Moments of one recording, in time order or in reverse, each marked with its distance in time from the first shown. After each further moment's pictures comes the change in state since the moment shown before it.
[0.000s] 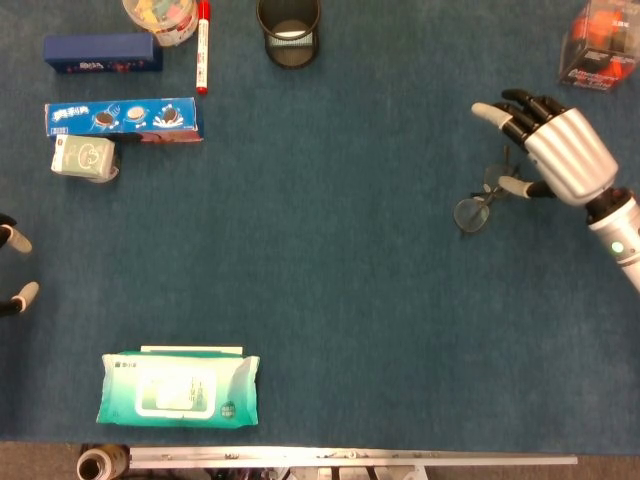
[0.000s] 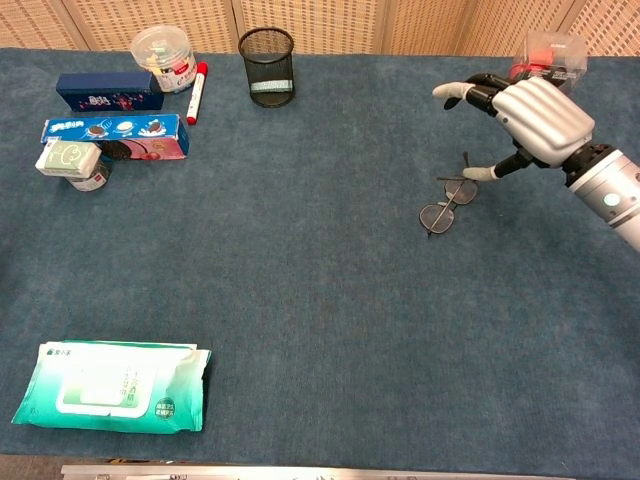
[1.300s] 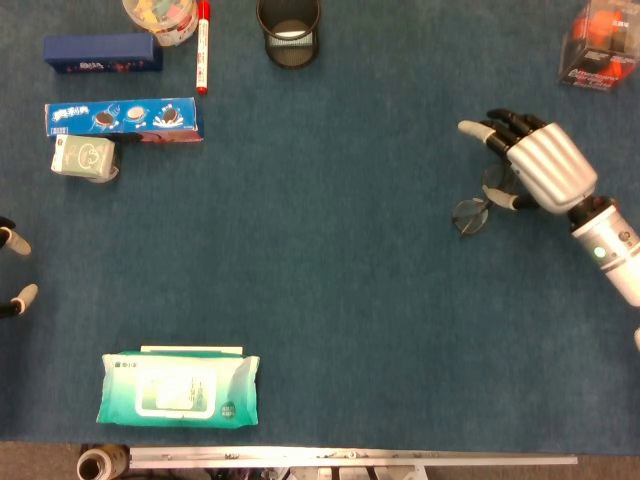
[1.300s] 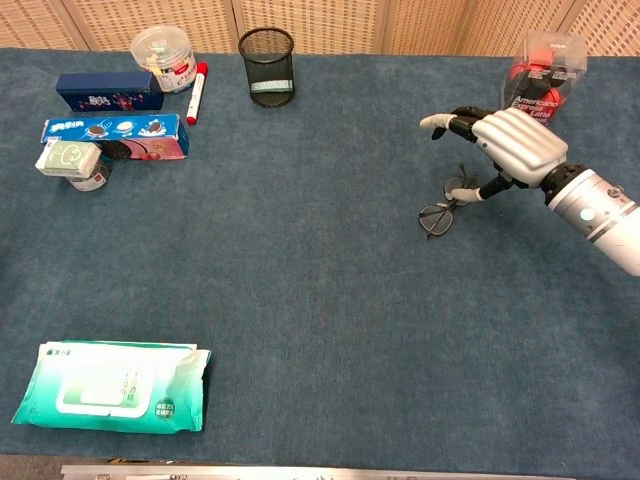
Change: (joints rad) left arm 0.002 -0.005 0.003 0.016 0.000 -0.007 -0.024; right arm -0.004 -0.069 -0.029 0.078 -0.013 -0.098 0.059
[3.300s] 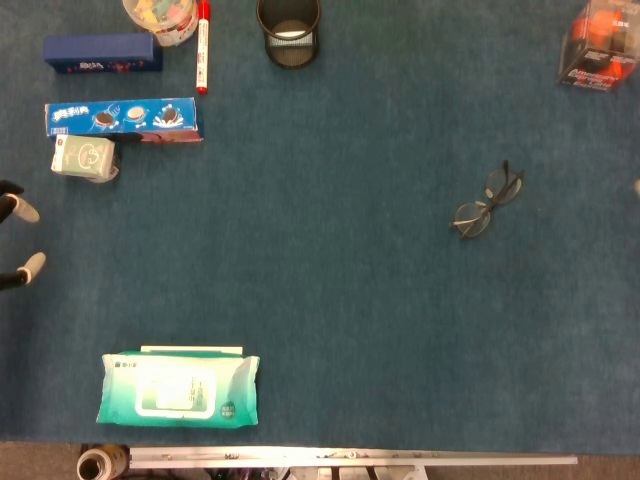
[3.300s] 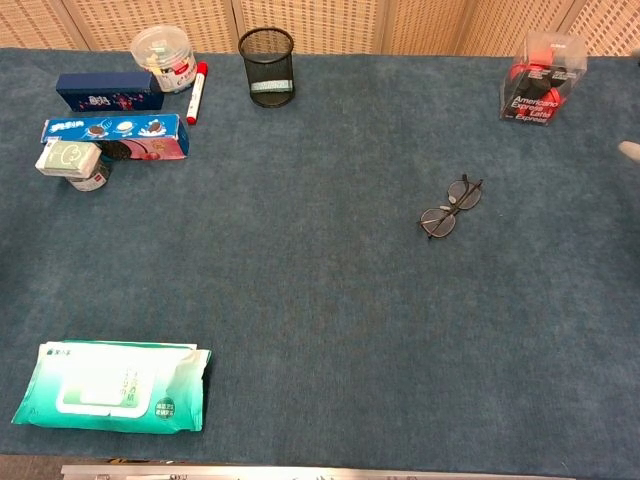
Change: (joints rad) left arm -0.057 0.030 -0.045 -0.032 0.037 0.017 -0.009; right arm -0.323 0.497 0.124 -0.864 0.216 0.296 -0.559
